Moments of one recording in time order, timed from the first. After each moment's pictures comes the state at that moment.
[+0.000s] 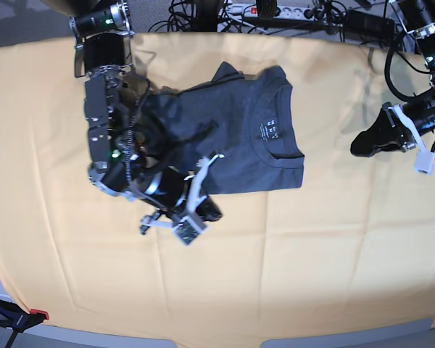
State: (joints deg) left arm 6.4 -27.4 -31.0 92.3 -88.2 -41.6 79.4; right arm 12.8 2.2 -9.8 100.5 17.9 33.3 -53.2
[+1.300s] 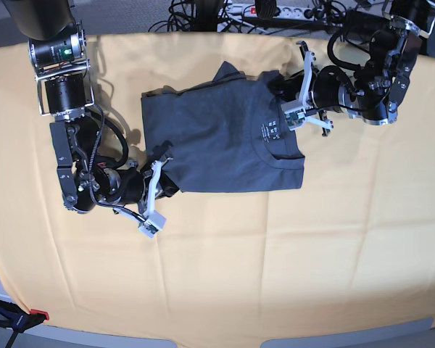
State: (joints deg) left arm 6.1 -36.1 15.1 105.9 -47.2 -43.8 59.4; right arm 22.0 14.2 -12.3 72.5 37.5 40.0 -62.0
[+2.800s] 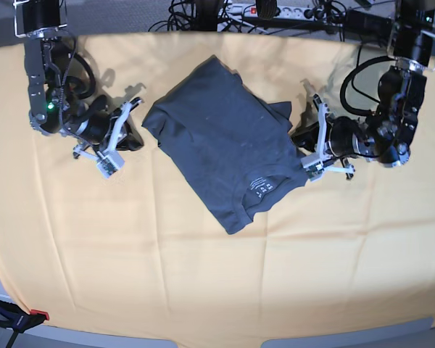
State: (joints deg) left arm -6.4 -35.0 14.7 94.2 -37.2 -42.0 55.2; right arm -4.1 21.3 -5.1 96.7 30.7 38.0 -51.7
